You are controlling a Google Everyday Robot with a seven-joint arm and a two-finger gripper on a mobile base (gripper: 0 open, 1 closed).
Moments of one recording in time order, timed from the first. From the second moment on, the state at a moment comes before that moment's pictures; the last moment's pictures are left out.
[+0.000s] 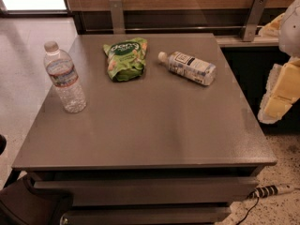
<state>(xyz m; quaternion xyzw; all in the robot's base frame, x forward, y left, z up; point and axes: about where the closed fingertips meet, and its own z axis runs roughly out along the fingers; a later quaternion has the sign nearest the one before) 0.438 -0.214 0.987 -0.60 0.78 -0.05 0.18</state>
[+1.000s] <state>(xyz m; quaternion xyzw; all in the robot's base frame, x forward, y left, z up) 0.474 -0.219 0.994 -0.57 0.80 -0.04 0.18</state>
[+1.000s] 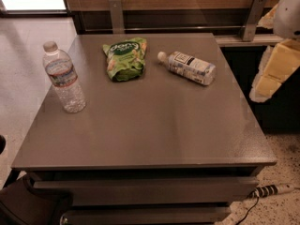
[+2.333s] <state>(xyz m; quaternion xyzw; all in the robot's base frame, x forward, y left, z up) 0.664 -0.184 0.968 -0.47 0.86 0.00 0.19</state>
